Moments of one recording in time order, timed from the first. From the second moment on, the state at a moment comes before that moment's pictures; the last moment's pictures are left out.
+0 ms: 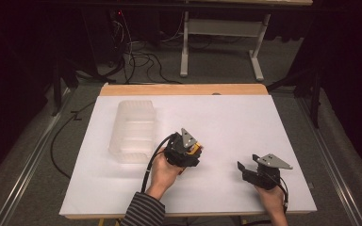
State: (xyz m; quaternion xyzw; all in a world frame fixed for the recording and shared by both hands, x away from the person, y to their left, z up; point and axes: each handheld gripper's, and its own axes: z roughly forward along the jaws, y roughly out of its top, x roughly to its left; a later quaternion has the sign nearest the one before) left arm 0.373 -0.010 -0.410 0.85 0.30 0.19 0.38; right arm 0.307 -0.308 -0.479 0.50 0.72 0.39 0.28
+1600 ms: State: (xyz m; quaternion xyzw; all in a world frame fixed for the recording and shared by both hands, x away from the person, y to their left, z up) left arm 0.368 0.060 -0.368 0.77 0.37 0.27 0.44; right arm 0.308 -0.307 -0.479 0.50 0.73 0.38 0.28
